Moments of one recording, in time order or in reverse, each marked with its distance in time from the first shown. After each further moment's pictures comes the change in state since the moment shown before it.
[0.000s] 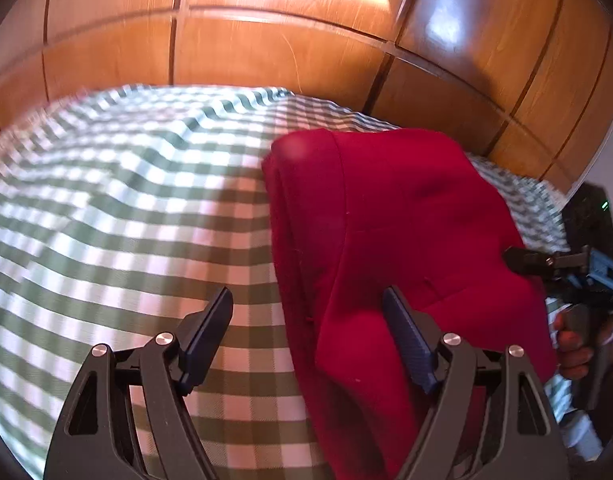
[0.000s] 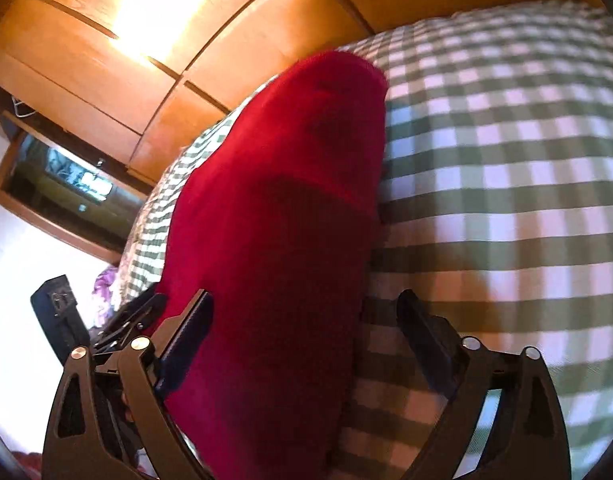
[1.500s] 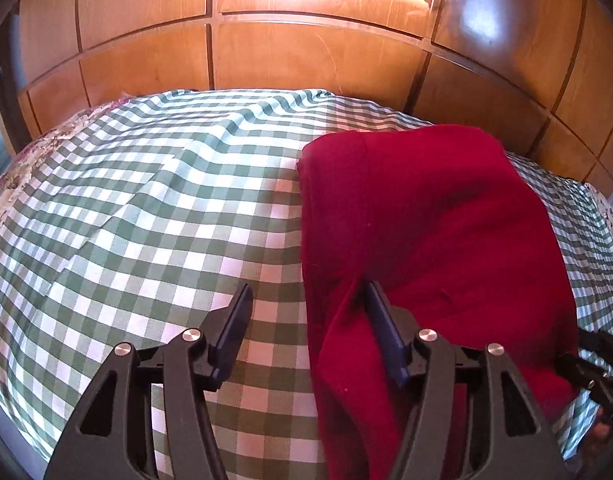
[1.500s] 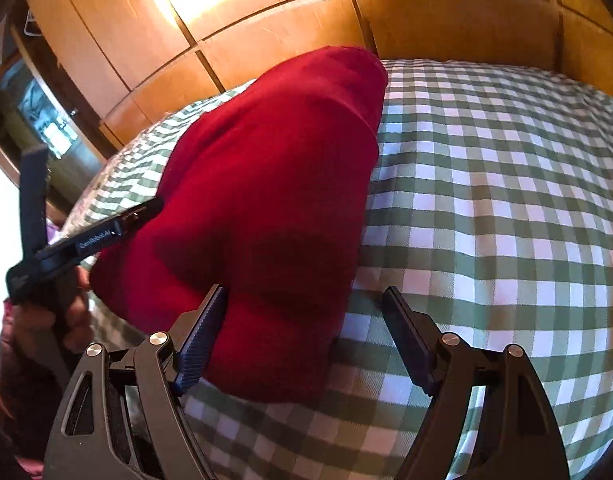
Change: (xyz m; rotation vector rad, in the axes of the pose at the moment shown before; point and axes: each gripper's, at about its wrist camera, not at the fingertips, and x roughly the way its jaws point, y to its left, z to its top) left arm -0.008 -0.019 0.000 0.009 -0.010 0.244; right arm -0.029 0.033 -0.073 -0.221 -0.084 -0.263
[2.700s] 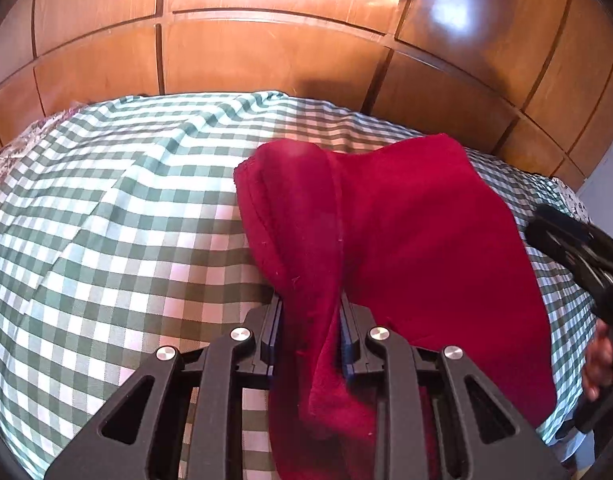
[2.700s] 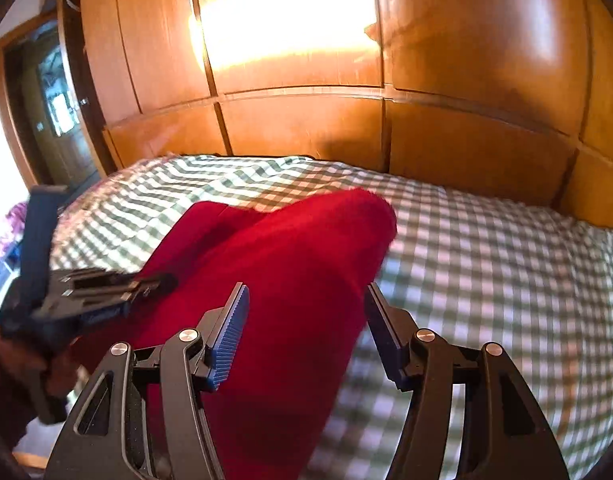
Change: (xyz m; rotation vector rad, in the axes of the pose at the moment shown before) left arm 0.013 -0.019 0.034 0.028 0.051 -0.151; right arm -0.018 0.041 0.093 -0.238 -0.186 -0.134
